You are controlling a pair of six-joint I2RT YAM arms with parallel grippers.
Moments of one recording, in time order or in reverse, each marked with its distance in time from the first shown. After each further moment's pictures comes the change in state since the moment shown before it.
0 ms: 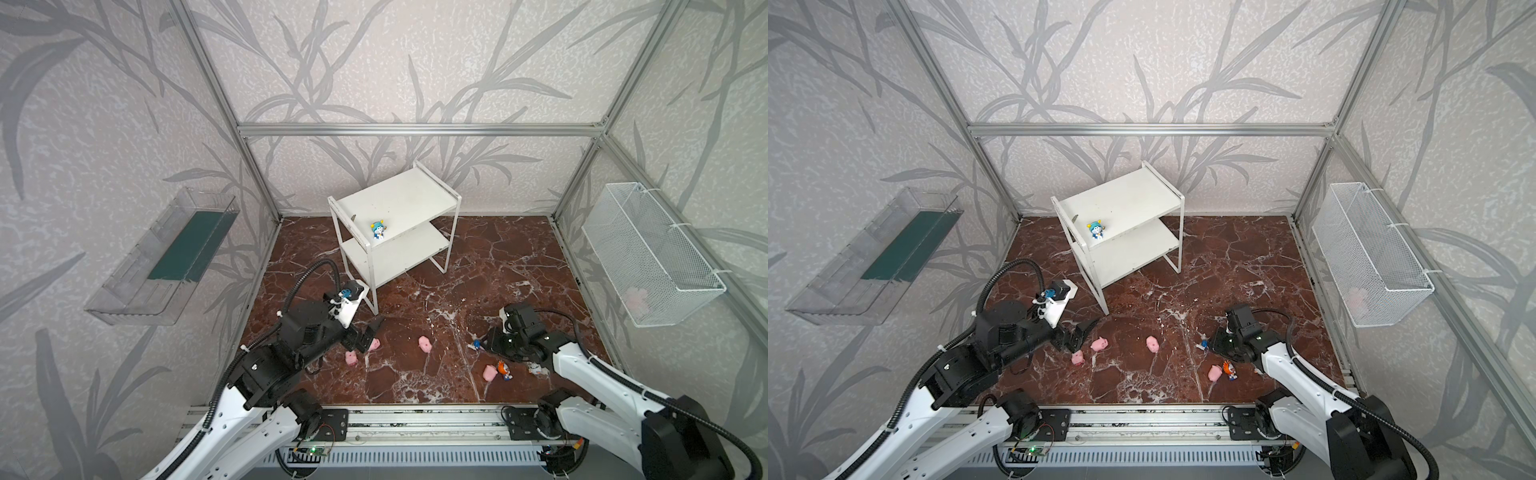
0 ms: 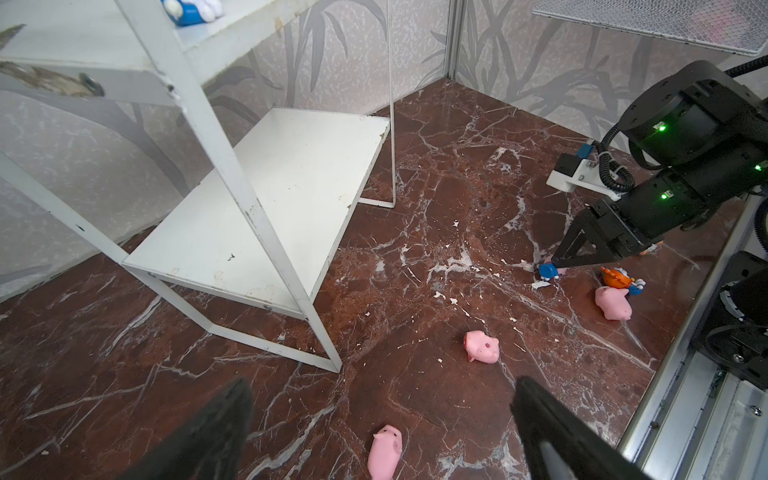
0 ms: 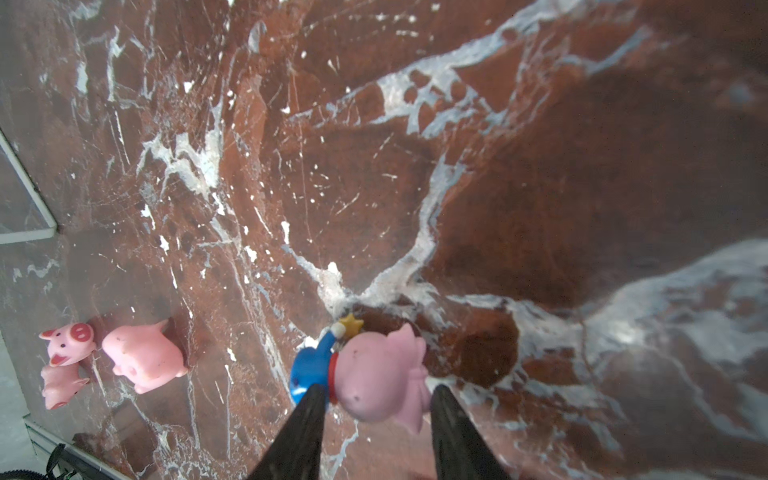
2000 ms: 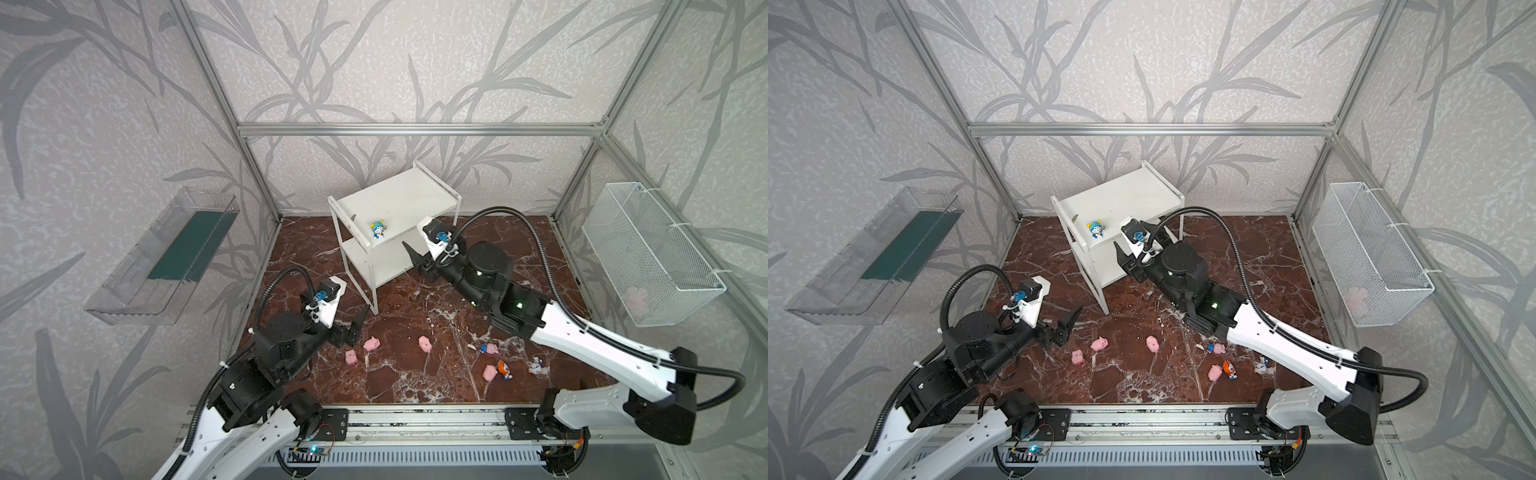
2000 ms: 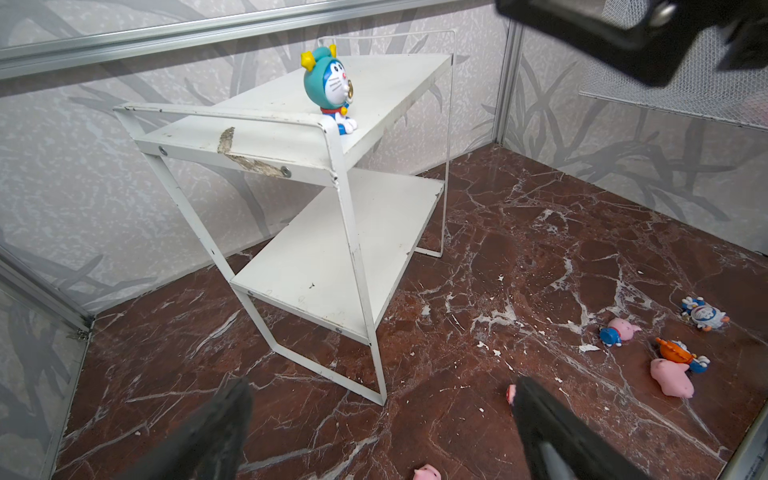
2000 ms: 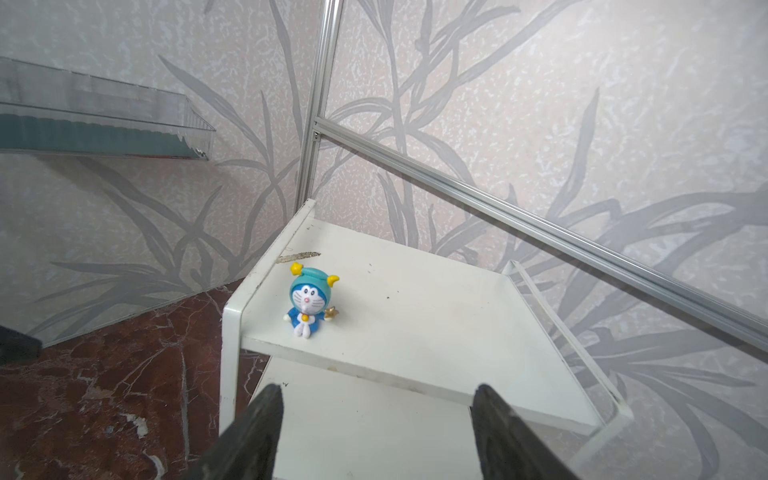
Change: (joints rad) left arm 0.000 -0.113 0.017 0.027 -0.155 -0.002; right arm 0.602 0.175 0.849 0.403 0.602 -0.953
